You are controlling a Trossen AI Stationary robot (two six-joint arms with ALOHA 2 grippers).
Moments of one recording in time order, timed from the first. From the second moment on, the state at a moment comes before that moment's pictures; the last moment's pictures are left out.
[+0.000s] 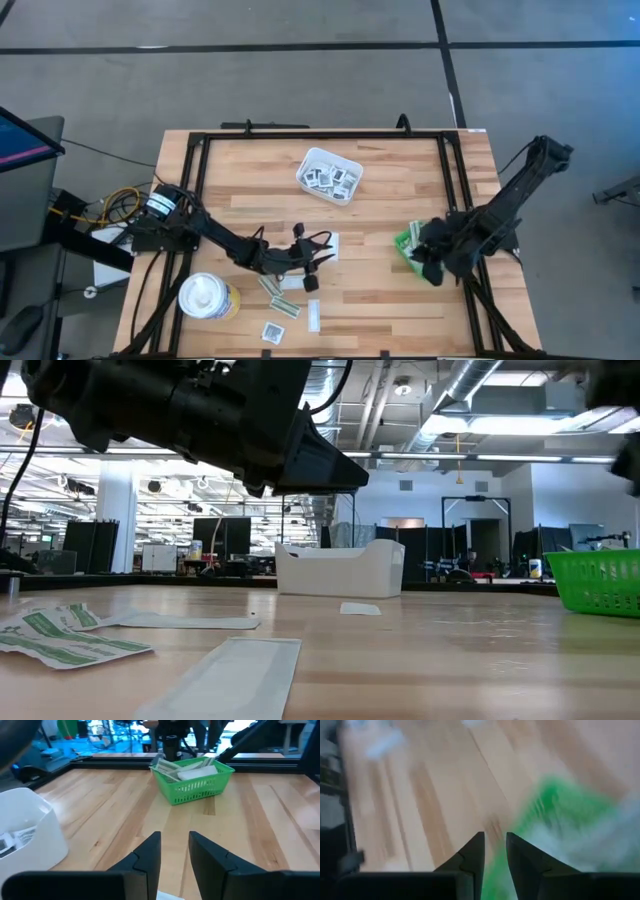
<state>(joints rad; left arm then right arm) -0.43 1.74 0.80 0.84 -0.64 -0.06 0.81 0.89 0.58 -0.72 0.46 1.14</state>
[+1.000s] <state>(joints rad) -0.16 1.91 0.80 0.79 -0.28 -0.26 0.55 1.19 0.58 -0.24 0.44 0.65</state>
